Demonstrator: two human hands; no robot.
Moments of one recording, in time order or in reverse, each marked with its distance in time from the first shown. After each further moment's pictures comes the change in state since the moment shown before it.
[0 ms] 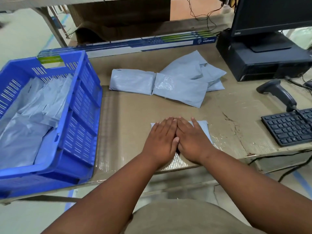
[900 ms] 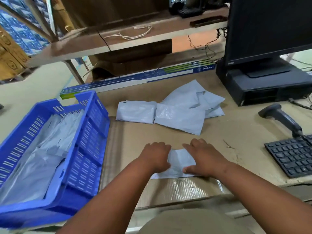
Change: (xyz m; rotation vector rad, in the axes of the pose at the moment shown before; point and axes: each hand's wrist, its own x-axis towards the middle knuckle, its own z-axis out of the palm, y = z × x) left_hand 0.065 0.001 -0.080 0.208 -0.440 -0.169; right_hand 0.005 0.063 -0.056 0.130 -0.153 0.071
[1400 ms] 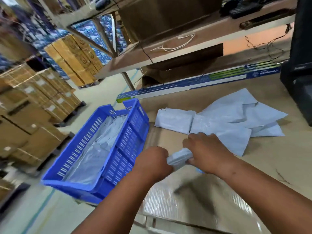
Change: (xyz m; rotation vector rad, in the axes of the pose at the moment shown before) left_hand -0.070 -0.018 -0.074 -0.055 0.118 -0.538; right_hand 0.060 -0.059 -0.094 -0.007 0.250 -0.393
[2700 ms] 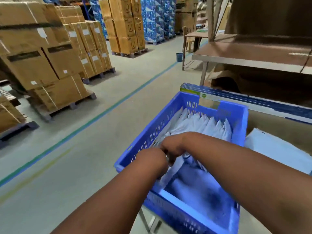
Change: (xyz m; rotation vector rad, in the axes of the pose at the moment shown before) left_hand 0.018 -0.406 0.028 -0.075 -0.446 -0.398; right_hand 0.391 -0.387 0.139 -0.196 -0.823 -0.503
